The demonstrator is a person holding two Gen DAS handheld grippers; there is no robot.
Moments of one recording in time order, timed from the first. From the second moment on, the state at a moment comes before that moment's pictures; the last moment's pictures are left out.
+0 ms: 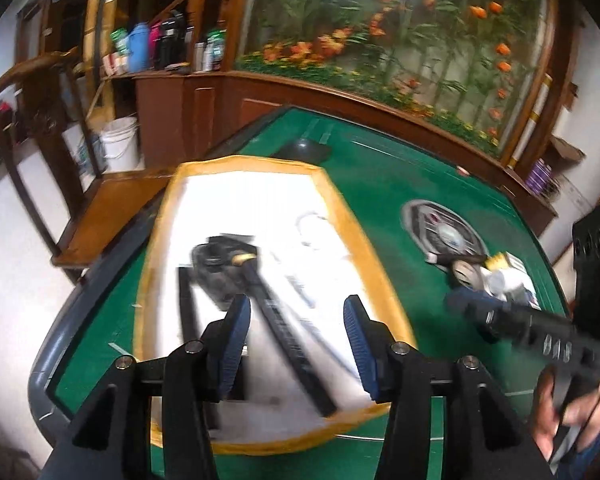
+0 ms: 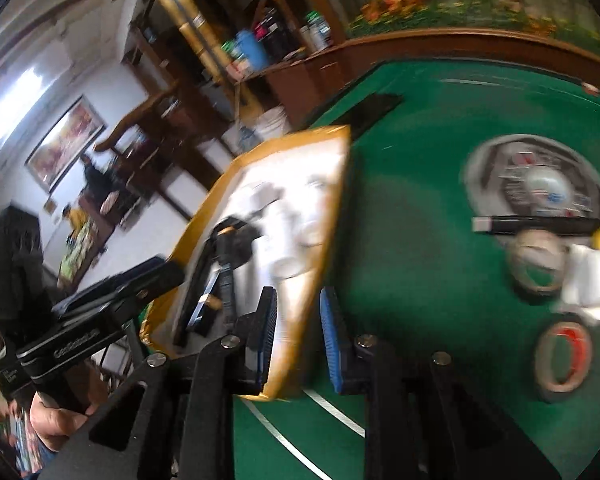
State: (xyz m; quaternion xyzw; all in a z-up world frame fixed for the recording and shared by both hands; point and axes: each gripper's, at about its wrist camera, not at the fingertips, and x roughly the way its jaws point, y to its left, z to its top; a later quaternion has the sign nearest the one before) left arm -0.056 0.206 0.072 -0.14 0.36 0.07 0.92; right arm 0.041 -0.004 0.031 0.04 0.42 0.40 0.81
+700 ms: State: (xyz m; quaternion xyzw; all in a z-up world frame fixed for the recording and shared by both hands) left arm 0.026 -0.024 0.040 0.04 0.45 -0.12 0.89; right arm 0.121 -0.195 0.011 0.04 0.42 0.09 0.90
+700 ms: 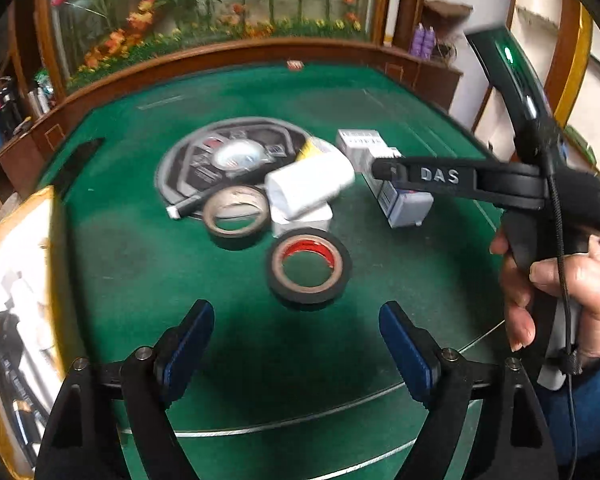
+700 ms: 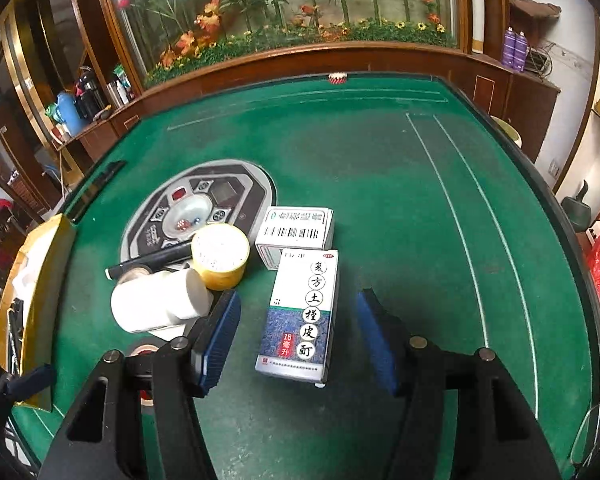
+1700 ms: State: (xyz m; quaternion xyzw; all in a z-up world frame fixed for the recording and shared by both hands) left arm 0.011 -0.031 0.013 0.03 0.46 -0.14 0.87; right arm 0.106 -0.212 0.022 0.12 0.39 0.12 0.91
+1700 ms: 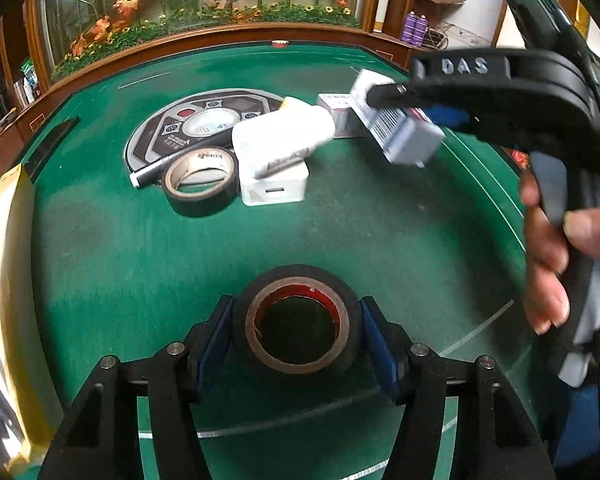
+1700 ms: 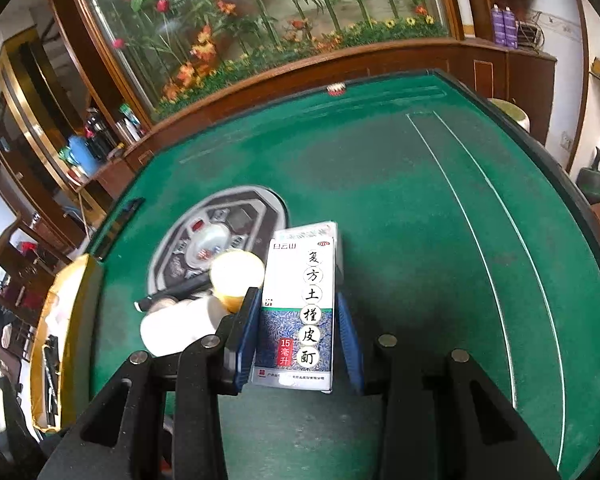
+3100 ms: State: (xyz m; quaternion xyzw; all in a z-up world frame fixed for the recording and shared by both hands) left arm -0.019 0.093 0.081 -0.08 0.36 -0.05 0.93; right arm 0.049 -0.106 0.034 0.03 0.34 0.31 0.89
